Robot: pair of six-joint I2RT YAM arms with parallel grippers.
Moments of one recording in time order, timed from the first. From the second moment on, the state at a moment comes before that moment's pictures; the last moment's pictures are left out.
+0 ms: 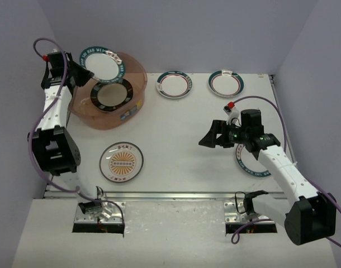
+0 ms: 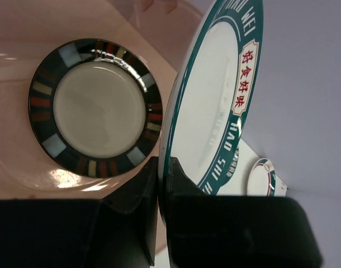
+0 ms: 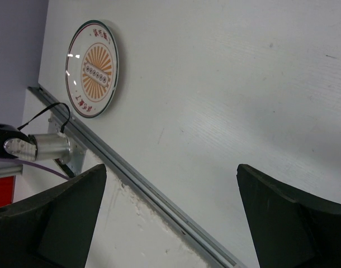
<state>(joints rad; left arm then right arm) 0.27 1.79 1.66 -0.42 0.20 -0.76 0.21 1.08 0.73 -0.39 -0.61 0.33</state>
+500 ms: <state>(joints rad) 0.26 2.15 1.95 -0.64 0.19 -0.68 0.30 1.17 0.68 -0.31 -0.69 0.33</state>
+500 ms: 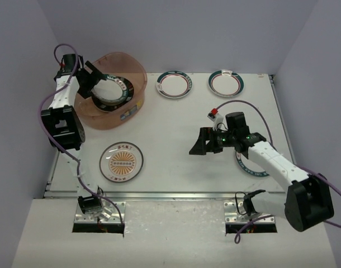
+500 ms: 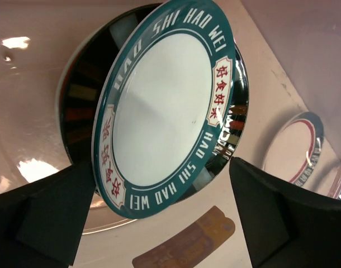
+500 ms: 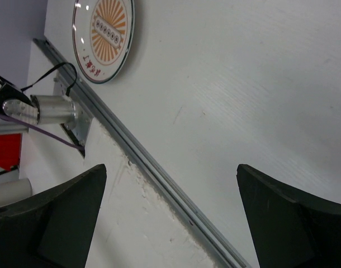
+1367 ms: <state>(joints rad) 0.17 2.36 2.19 -0.93 0.07 -0.51 0.74 2.05 1.15 0.11 -0.55 0.68</state>
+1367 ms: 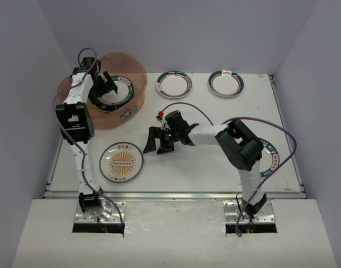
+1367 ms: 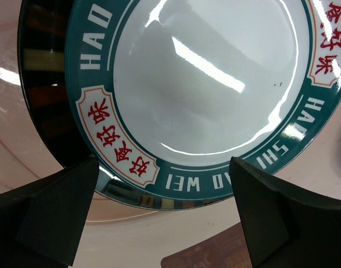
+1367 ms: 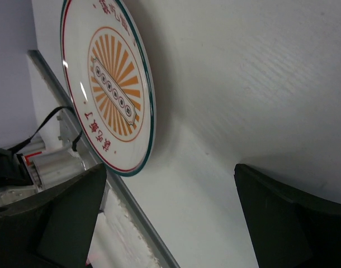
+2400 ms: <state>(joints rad) 0.01 1.00 0.97 -0.37 0.42 -0.54 0.59 1.86 0.76 0.35 -0.64 0.83</state>
